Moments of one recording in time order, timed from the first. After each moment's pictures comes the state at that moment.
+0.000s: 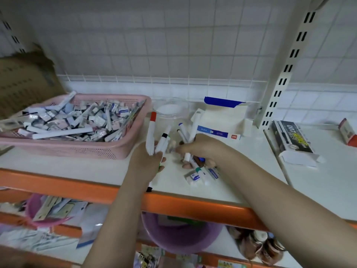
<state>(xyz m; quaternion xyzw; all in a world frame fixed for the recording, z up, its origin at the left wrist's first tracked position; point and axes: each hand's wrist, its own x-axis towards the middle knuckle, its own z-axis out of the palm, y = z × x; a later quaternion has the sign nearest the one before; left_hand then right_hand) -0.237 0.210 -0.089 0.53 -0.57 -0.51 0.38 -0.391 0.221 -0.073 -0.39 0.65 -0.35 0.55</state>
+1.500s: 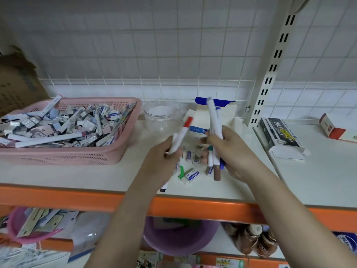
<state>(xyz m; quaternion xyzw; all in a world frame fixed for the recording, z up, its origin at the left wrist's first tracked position) -0.255 0.226 -0.079 0.41 -0.73 -0.46 0.31 -0.412 0.283 -0.062 -0.37 0.61 -0.57 0.42</state>
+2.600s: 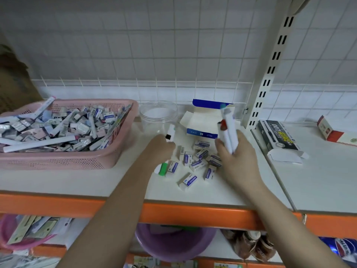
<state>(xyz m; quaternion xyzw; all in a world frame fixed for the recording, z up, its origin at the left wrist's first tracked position) -0.292 0.164 -0.082 0.53 -0.73 -0.40 0.18 -0.429 0.287 -0.097 -0.44 0.69 -0.57 0.08</state>
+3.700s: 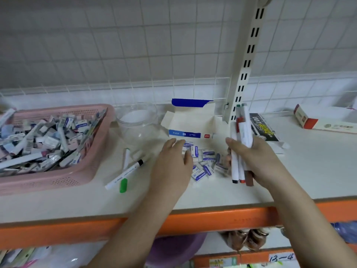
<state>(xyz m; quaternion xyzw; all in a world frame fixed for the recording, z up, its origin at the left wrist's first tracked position) -0.323 0.225 -0.088 0.43 -0.86 -0.16 0.23 -0.474 0.322 -0.076 -0.30 0.70 -0.59 0.28</state>
